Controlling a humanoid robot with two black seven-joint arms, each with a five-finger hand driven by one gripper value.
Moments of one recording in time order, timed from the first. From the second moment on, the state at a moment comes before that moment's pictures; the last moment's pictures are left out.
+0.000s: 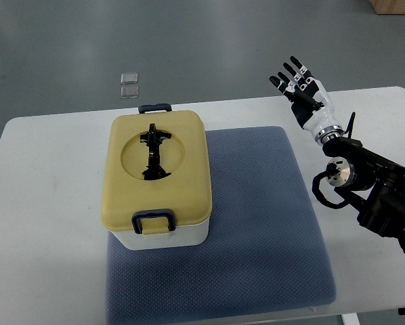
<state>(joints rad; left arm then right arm) -0.03 0.00 -0.07 -0.14 -0.06 -0.06 0.12 0.77 -0.18 0.57 0.66 0.01 0.10 0.55</state>
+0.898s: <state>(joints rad) -0.03 0.00 -0.07 -0.14 -0.06 -0.05 0.13 0.77 -0.18 0.57 0.65 0.01 0.11 0.55</state>
